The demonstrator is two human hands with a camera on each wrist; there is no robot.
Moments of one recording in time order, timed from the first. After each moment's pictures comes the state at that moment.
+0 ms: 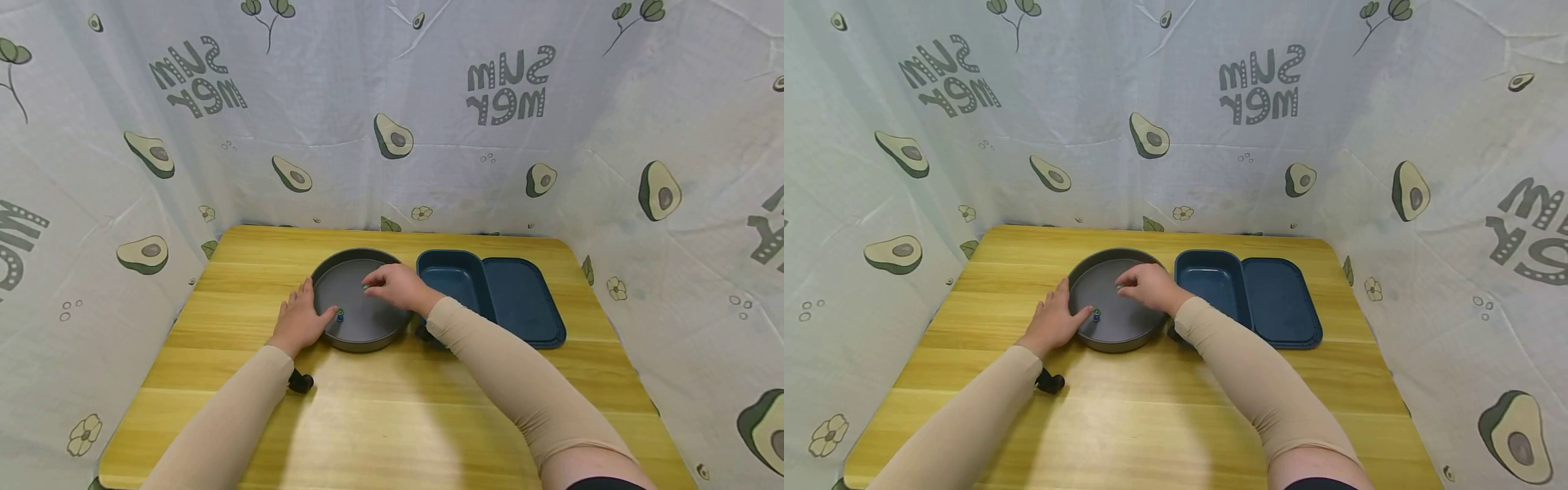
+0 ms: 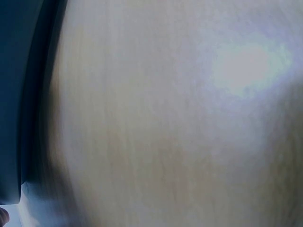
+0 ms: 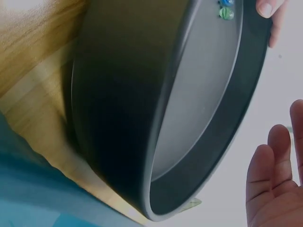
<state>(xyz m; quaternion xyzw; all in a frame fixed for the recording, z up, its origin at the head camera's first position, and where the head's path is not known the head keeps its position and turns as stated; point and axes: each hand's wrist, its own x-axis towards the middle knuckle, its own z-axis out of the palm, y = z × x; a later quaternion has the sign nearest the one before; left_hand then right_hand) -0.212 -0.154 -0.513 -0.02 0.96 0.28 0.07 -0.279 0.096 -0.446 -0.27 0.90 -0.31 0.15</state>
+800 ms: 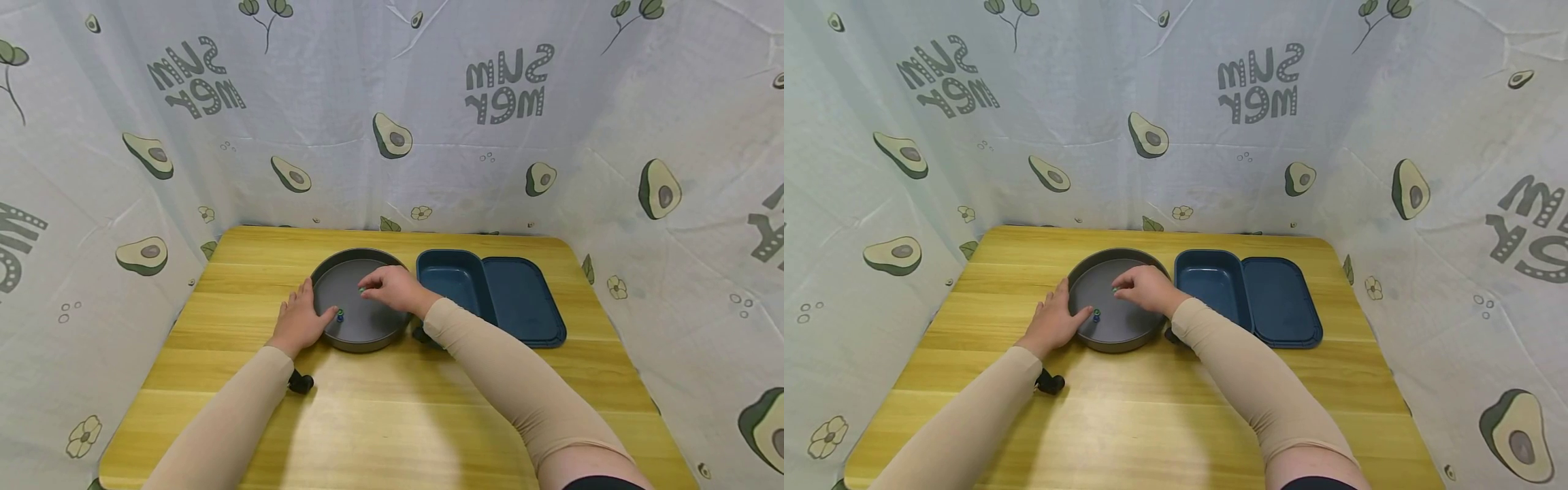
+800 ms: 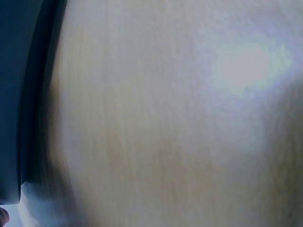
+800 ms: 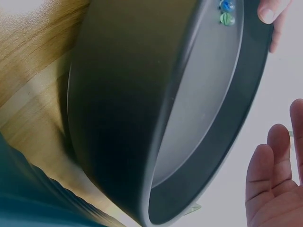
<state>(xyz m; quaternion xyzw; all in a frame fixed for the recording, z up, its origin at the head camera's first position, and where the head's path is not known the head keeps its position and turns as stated) -0.213 -0.154 -0.513 -0.02 0.96 0.28 0.07 -0.278 0.090 -0.450 -0.28 0.89 -0.32 0.15</state>
